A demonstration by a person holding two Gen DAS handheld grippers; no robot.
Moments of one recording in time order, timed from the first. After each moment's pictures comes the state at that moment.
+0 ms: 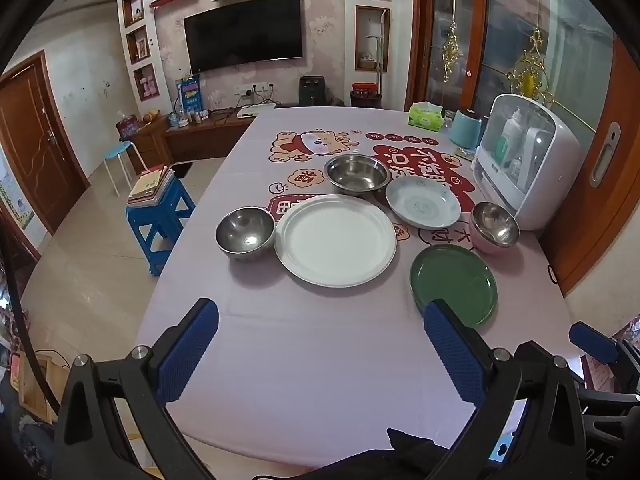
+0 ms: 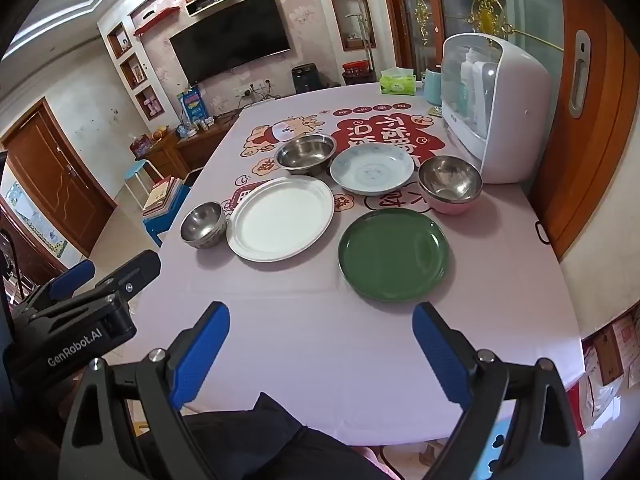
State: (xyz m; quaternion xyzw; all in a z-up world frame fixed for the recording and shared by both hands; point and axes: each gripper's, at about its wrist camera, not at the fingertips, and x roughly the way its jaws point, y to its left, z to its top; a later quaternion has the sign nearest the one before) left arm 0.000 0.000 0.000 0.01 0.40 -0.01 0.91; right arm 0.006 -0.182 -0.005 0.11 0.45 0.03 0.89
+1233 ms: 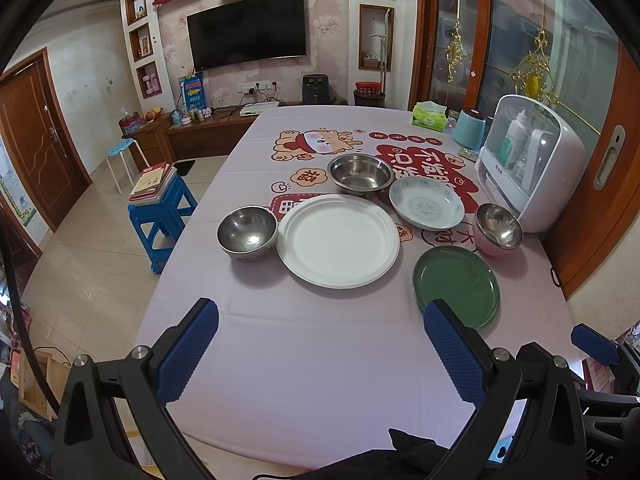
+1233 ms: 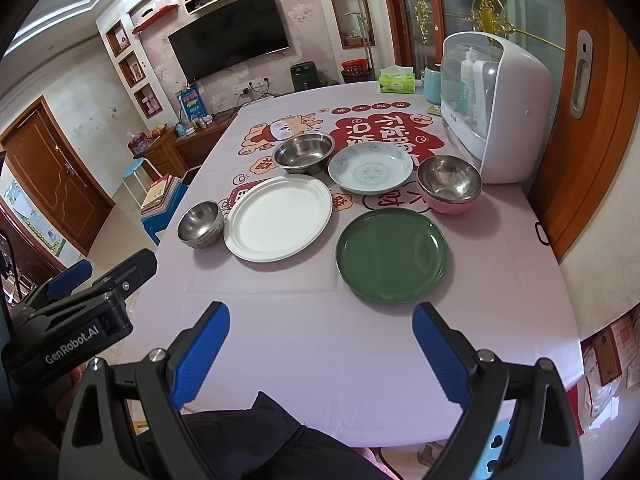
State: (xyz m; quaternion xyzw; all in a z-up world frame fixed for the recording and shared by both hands) left arm 0.000 0.000 0.000 0.01 0.40 -0.01 0.92; right arm 0.010 -0.183 -0.007 0.10 0.45 0.03 0.89
